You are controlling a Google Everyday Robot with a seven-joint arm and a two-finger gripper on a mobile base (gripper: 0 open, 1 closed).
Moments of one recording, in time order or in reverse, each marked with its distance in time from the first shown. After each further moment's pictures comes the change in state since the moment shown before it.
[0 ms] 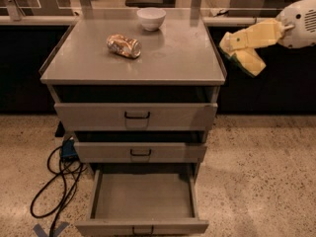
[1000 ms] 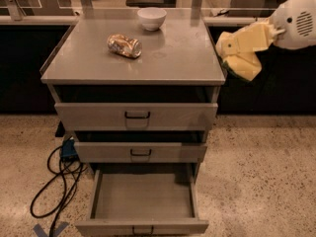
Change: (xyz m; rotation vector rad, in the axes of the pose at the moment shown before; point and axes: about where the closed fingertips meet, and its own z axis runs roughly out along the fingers) arm 0.001 0.024 0.004 0.175 0.050 -0.143
